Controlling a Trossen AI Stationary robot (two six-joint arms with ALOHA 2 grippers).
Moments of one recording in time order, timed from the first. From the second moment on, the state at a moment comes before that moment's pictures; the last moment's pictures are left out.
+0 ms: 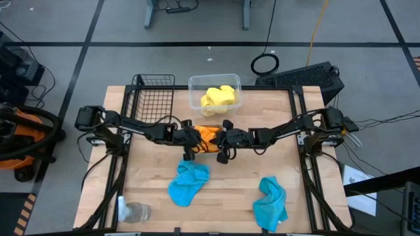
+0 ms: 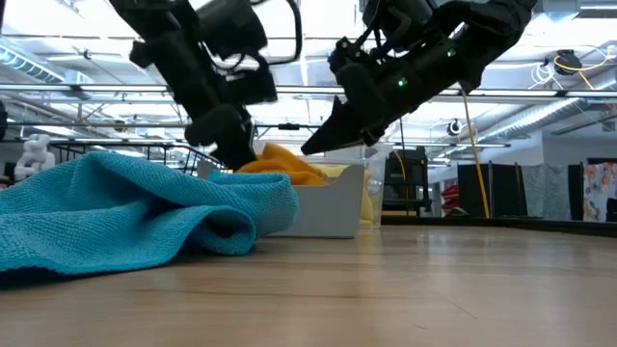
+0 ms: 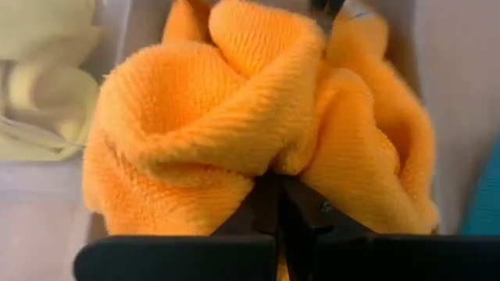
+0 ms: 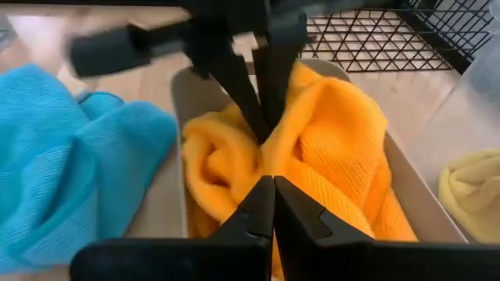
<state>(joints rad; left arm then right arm) -0.01 1.58 0.86 -0.20 -0.21 0.03 0.04 1.73 0.88 0.33 0.21 0.07</state>
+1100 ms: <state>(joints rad) -0.09 1.47 0.90 -0.22 -0.22 0.06 -0.03 1.83 0.88 0.46 0.23 0.07</state>
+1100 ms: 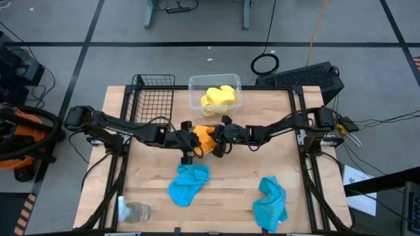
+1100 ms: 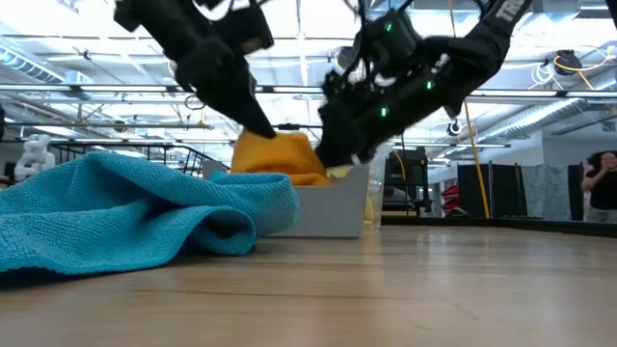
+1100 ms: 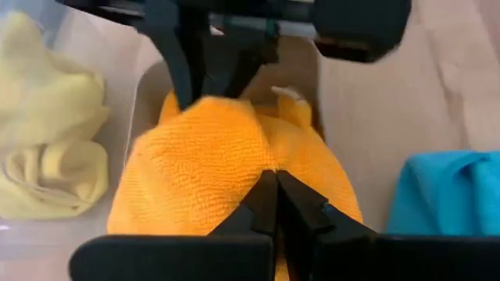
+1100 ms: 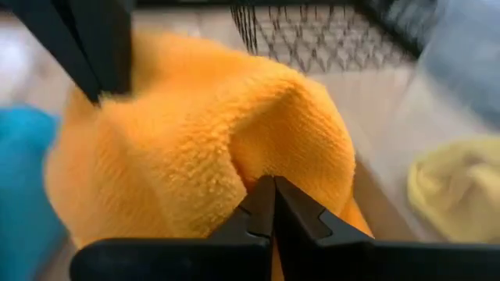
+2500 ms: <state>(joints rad) -0.10 1.46 0.86 -0.18 -0.29 0.09 -0.04 1.89 0.88 0.52 0.23 0.08</state>
